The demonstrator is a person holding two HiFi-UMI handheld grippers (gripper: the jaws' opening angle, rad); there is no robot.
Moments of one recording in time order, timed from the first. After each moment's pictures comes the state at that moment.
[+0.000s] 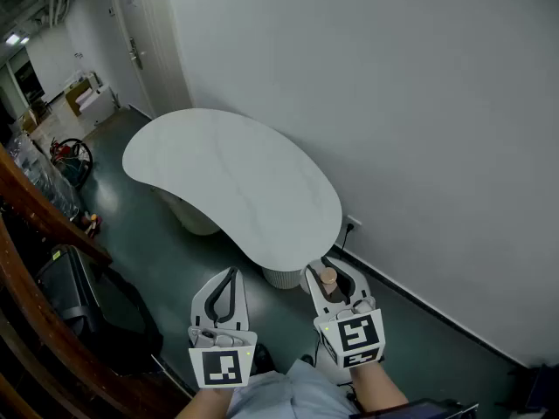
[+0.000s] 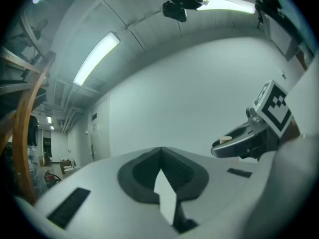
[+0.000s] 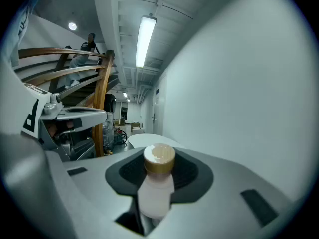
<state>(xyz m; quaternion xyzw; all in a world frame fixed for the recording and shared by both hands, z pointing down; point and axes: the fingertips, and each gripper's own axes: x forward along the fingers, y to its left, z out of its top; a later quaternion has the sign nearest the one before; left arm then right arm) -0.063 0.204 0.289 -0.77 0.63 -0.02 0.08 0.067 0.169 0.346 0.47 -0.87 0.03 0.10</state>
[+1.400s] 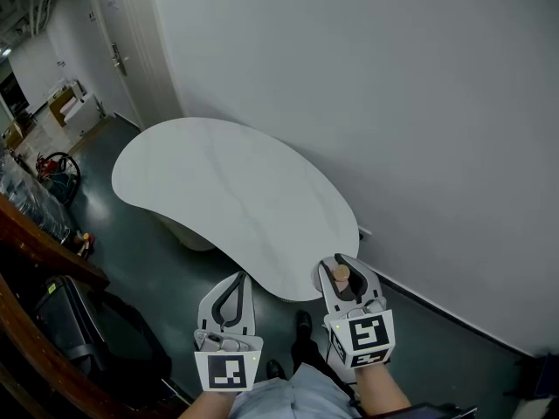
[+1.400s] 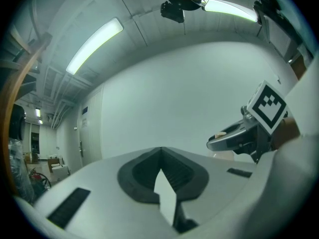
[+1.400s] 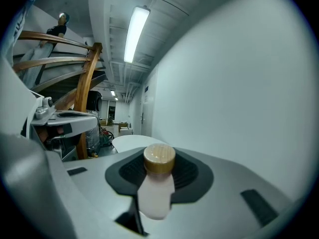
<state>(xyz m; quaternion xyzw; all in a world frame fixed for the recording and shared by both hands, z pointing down) -0.093 0.127 0.303 -0.81 0.58 -0.04 0.08 0.049 0.093 0.348 0.53 -0.84 0.03 0.09</state>
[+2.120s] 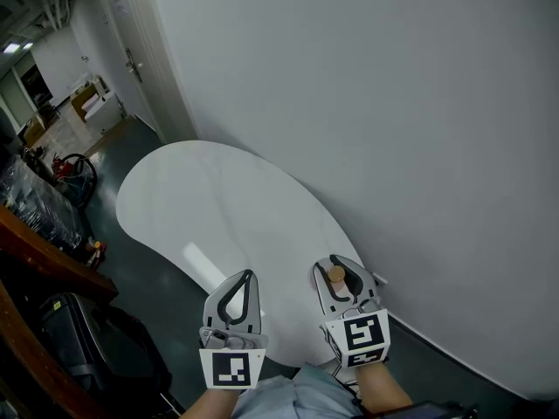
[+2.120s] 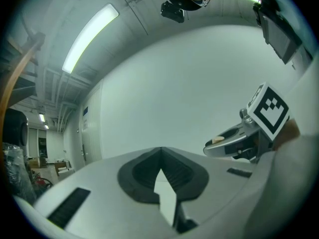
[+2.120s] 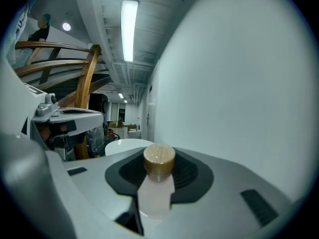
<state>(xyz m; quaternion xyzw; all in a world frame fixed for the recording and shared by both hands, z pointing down) -0.075 -0.019 0.288 -0.77 0.63 -0.02 0.07 0.043 -0.064 0.343 0.47 -0.88 0.03 0.09</state>
